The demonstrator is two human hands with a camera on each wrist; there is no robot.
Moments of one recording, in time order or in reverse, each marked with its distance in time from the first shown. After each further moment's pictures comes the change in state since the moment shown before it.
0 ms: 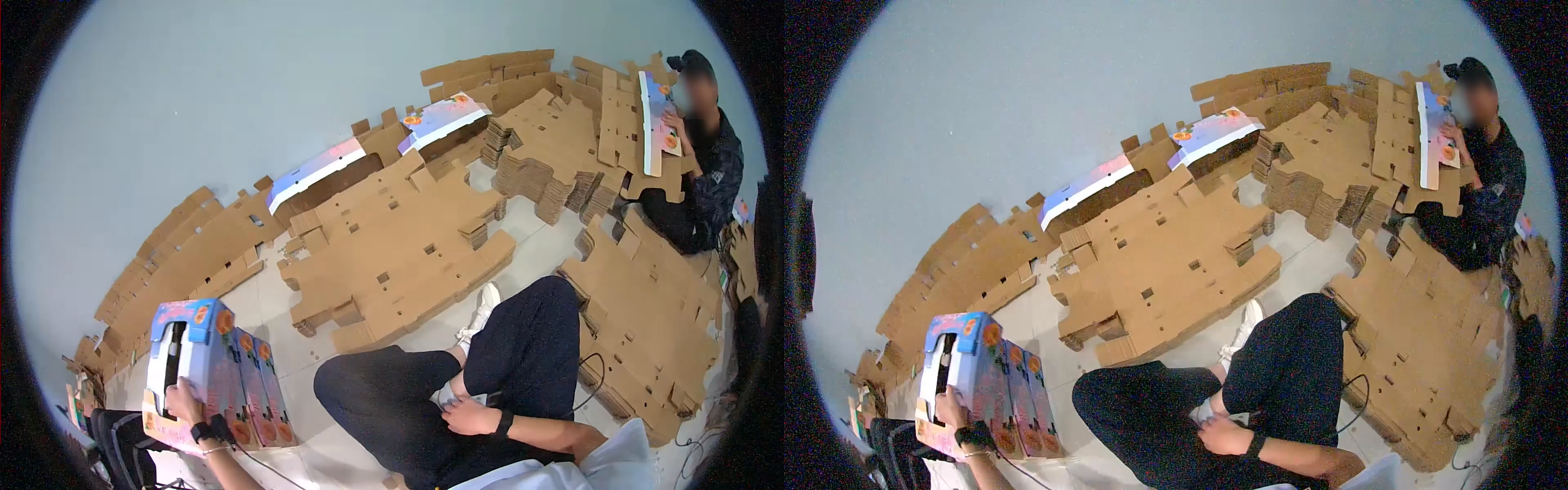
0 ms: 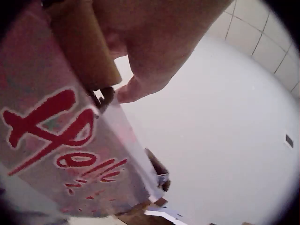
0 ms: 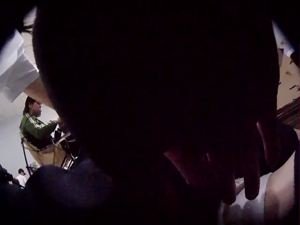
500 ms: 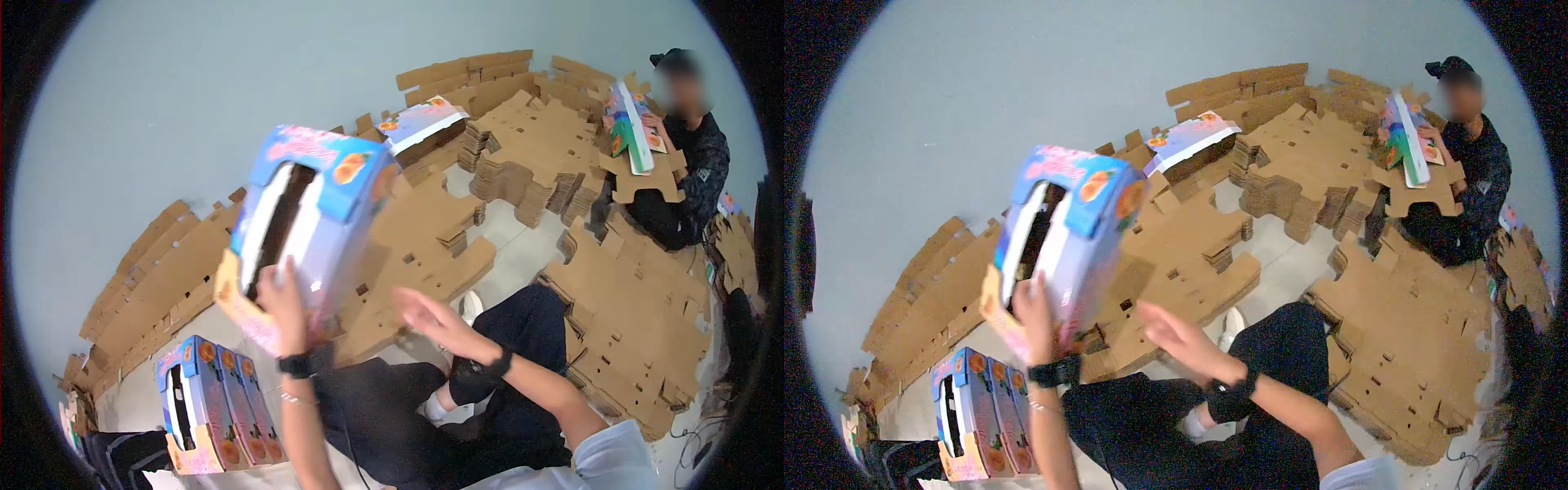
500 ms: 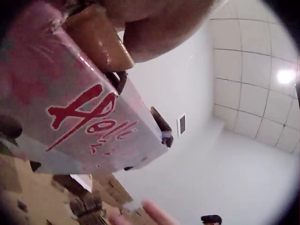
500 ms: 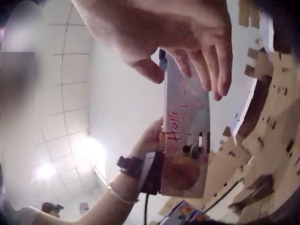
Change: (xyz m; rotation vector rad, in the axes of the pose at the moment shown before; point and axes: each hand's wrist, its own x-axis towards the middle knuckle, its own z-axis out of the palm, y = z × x) left_hand -0.186 0.334 0.044 -0.952 -0.202 0.506; right_hand 0.050 0.095 -0.212 1.217 0.739 0.080
